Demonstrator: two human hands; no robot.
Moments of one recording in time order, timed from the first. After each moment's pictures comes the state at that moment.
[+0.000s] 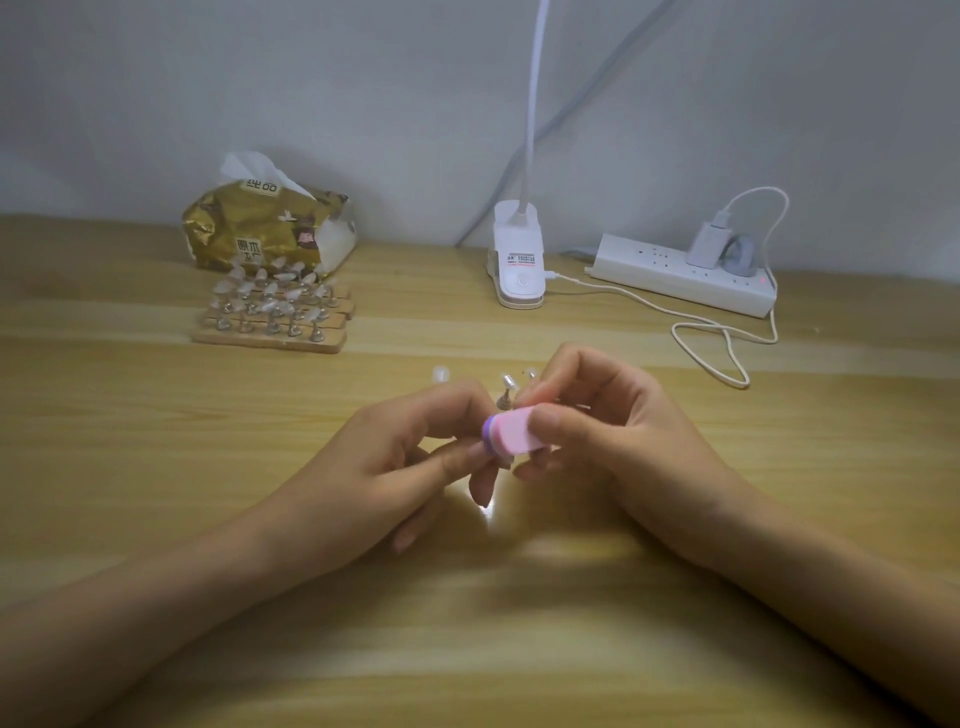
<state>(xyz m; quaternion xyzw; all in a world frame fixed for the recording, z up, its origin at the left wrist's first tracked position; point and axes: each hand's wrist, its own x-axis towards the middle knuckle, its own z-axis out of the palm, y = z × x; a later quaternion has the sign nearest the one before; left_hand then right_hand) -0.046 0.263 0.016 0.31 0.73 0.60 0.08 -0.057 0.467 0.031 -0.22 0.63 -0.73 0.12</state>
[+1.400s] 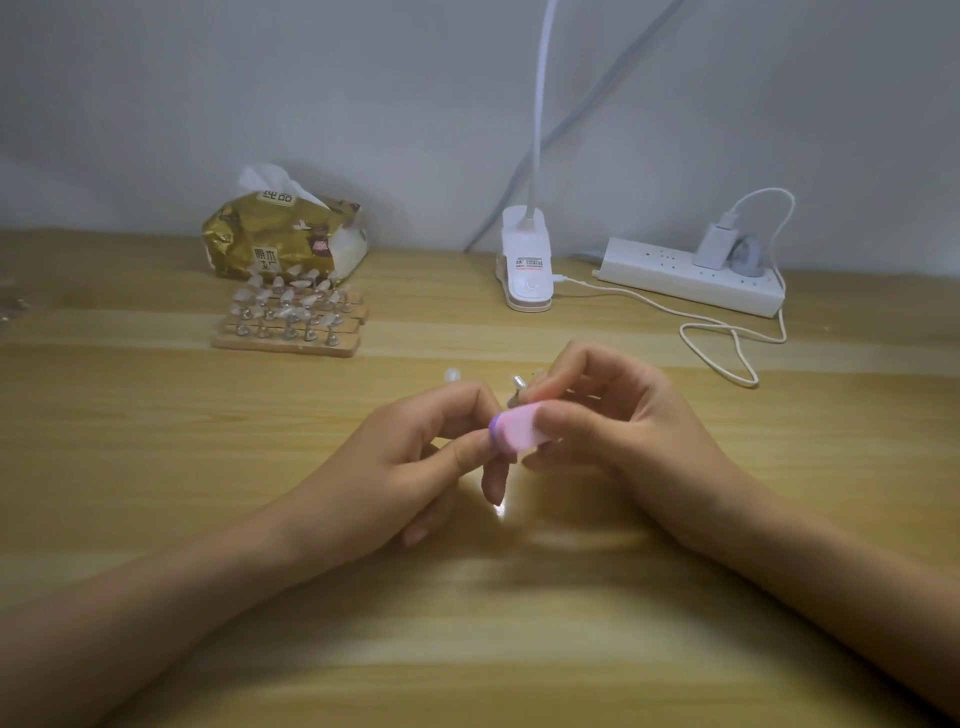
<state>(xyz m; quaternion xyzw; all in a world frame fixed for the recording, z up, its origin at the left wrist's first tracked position) -0.048 0.264 0.017 0.28 0.75 0.59 0.08 -0.059 0.466 0.032 -0.23 0.64 -0.73 0.08</state>
